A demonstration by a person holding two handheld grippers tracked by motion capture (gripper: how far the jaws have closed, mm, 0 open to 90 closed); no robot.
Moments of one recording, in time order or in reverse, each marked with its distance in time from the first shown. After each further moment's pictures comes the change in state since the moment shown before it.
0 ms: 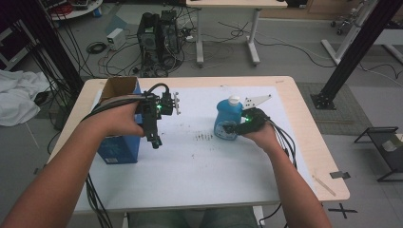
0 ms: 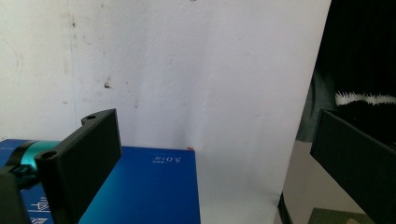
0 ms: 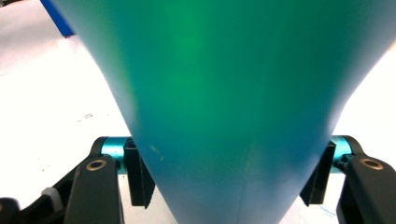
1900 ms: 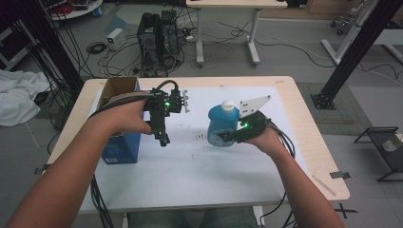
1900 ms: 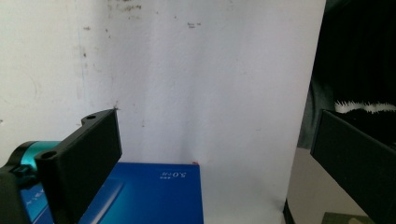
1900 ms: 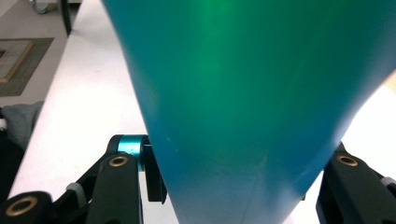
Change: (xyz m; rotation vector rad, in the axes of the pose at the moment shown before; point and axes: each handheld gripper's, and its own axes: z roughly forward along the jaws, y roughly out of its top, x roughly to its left) left arm -0.006 0.022 -0.011 -0.021 0.035 0.056; right arm 0.063 0.043 -0.025 0.000 0.135 -0.225
